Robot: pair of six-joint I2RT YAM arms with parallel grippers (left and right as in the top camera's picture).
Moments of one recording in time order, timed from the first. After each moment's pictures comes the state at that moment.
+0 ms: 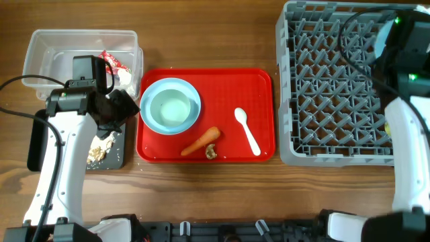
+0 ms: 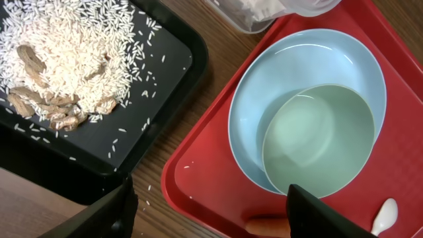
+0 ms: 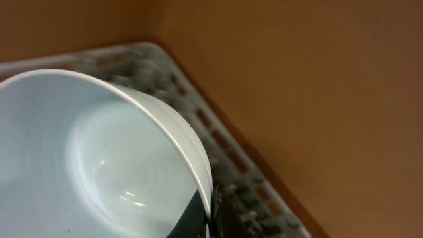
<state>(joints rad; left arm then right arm) 0.06 1.41 1.18 -1.08 0.01 -0.62 -0.17 1.48 1.36 -0.53 0.81 -0.04</state>
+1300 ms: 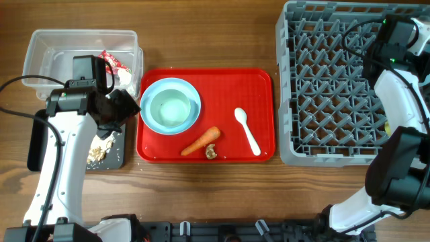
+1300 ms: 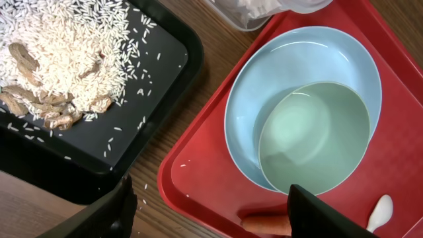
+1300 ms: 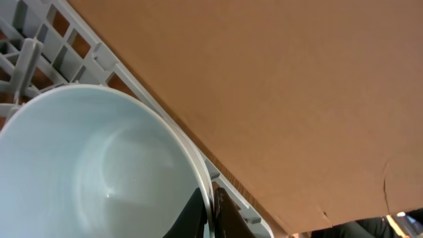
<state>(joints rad) 0.06 1.41 1.18 -1.08 0.03 -0.62 -0.25 1.81 1.32 -0.21 1.12 -0.17</state>
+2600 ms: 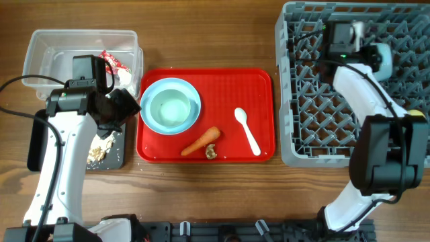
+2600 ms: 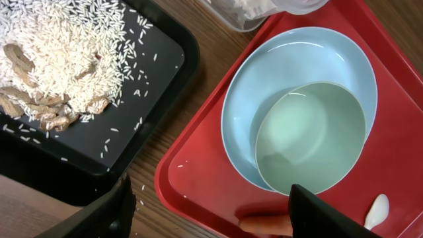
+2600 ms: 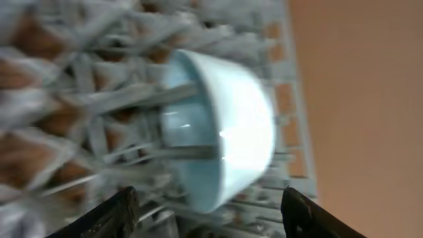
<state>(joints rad) 0.06 1.41 1.18 -1.07 0.04 -0.62 0.02 1.90 1.32 -0.40 0.90 -0.25</state>
